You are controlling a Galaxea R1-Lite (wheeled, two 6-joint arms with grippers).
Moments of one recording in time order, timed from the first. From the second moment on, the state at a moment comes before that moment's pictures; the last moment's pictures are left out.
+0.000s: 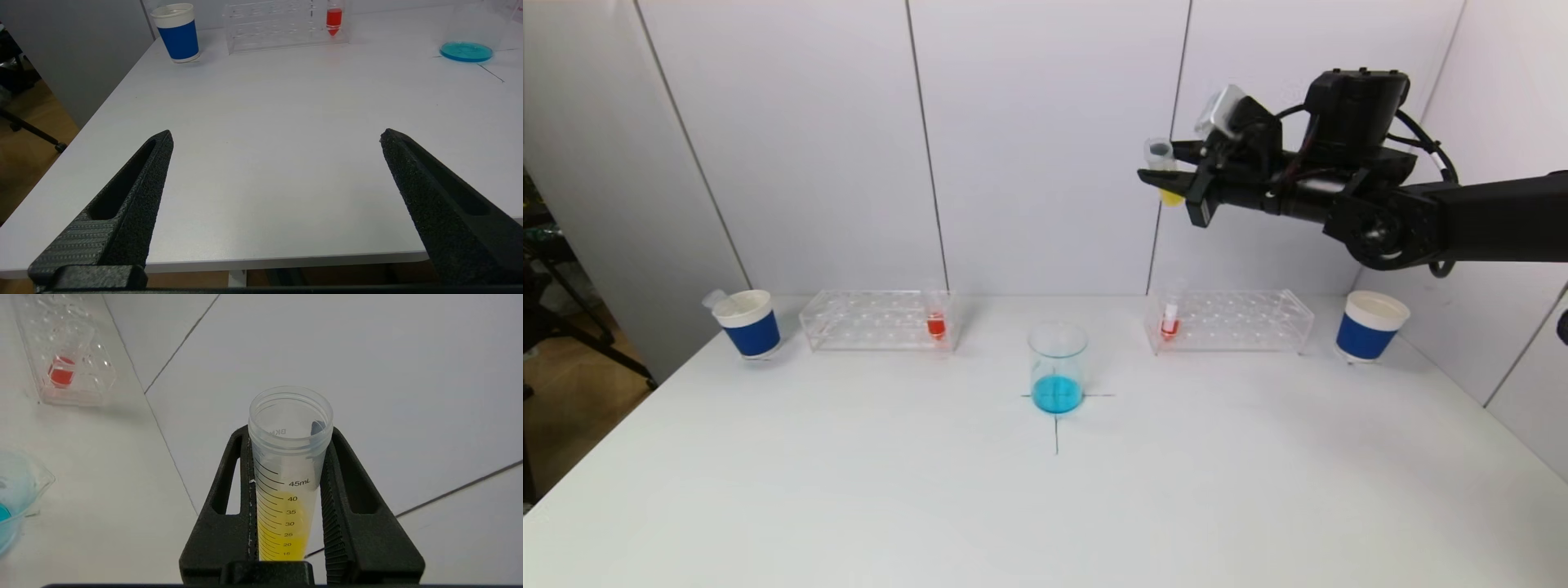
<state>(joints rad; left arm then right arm) 0.00 0.00 0.00 0.01 0.00 0.07 0.25 2.09 -1.62 -0.48 0.61 -0.75</state>
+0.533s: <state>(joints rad) 0.00 0.00 0.00 0.01 0.00 0.07 0.28 2.16 -1.58 -0.53 0.75 -0.98</state>
